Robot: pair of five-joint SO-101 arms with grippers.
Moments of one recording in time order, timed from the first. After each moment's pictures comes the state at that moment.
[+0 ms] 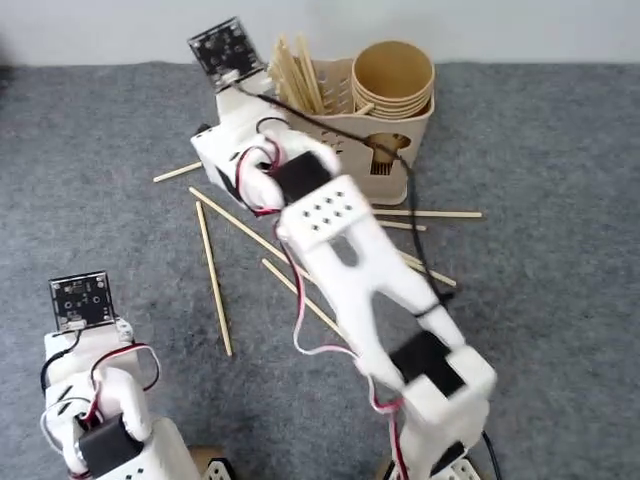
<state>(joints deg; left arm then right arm) -33.7 -103.3 85.5 63.8 -9.5 -37.8 12.3 -25.2 52.9 -2.2</state>
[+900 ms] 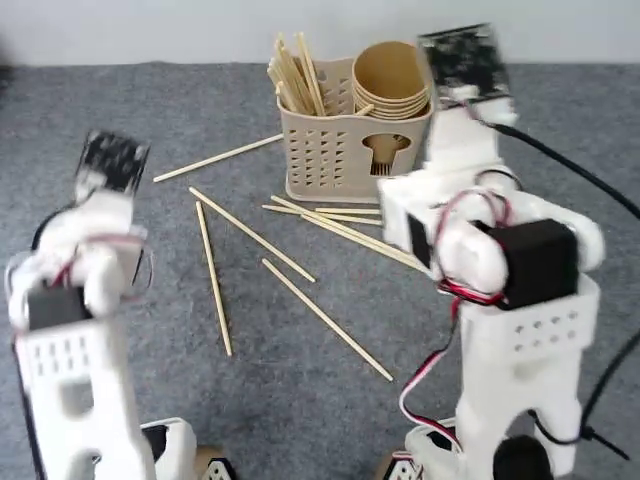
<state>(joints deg) -16.3 -36.8 31.0 66.9 -22.0 -14.4 -23.6 -22.9 100.3 -2.0</state>
